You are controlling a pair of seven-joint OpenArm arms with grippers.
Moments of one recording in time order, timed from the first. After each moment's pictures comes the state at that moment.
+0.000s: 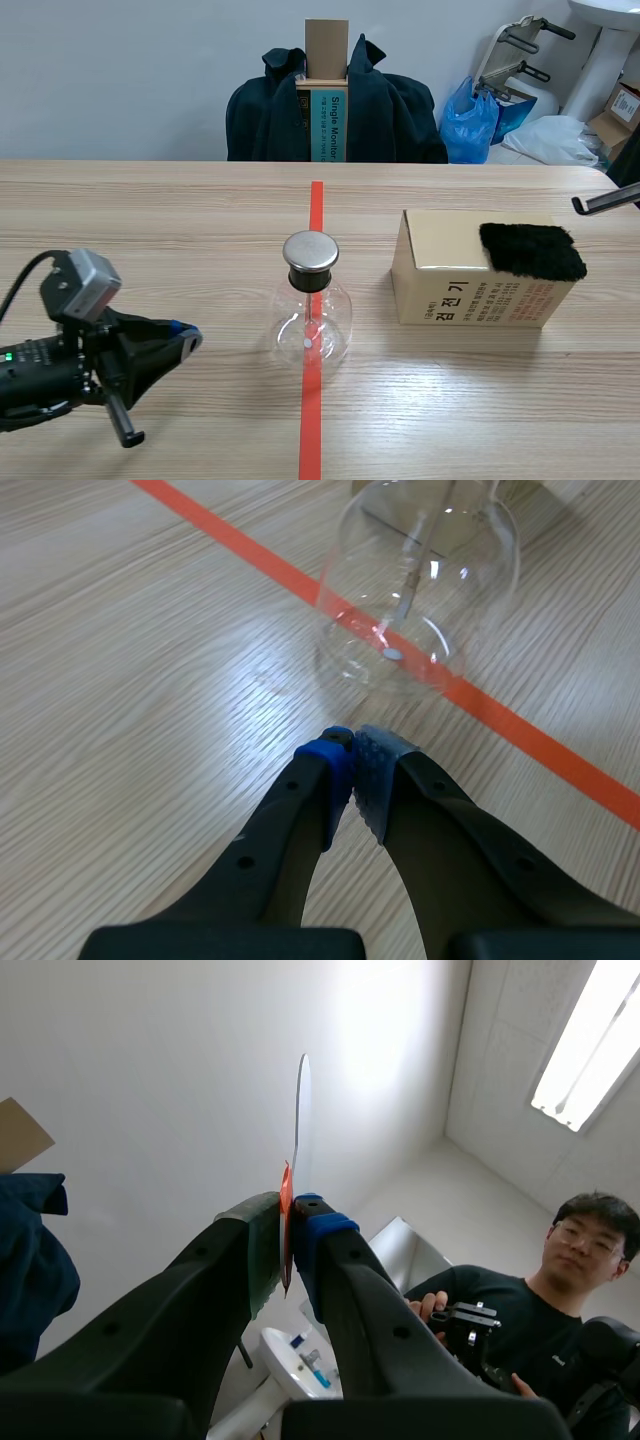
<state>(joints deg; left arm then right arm) 7.3 -34.0 22.3 71.5 -12.8 -36.1 -20.3 -25.8 23.2 8.4 104.0 -23.8 -26.5 42.1</state>
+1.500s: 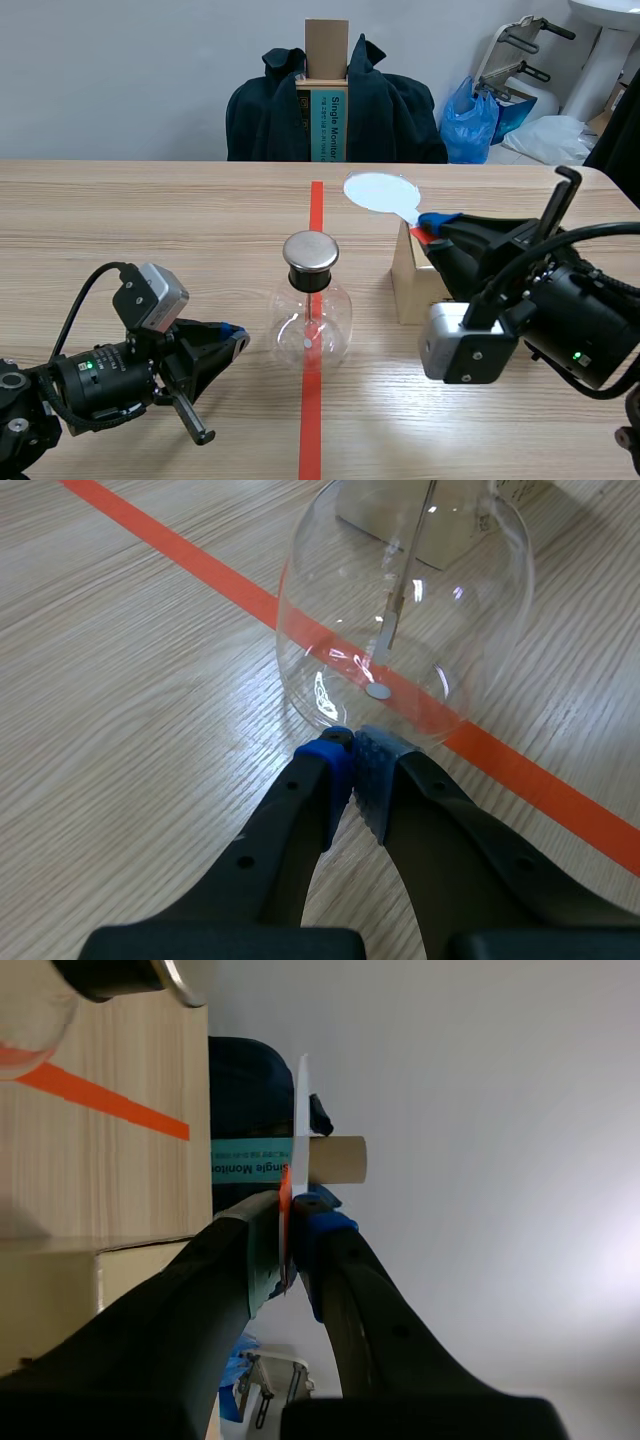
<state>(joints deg) 2.3 -27.5 29.0 64.5 -7.6 -28.9 -24.9 -19.2 19.0 -2.3 91.1 -69.8 -13.3 41.0</state>
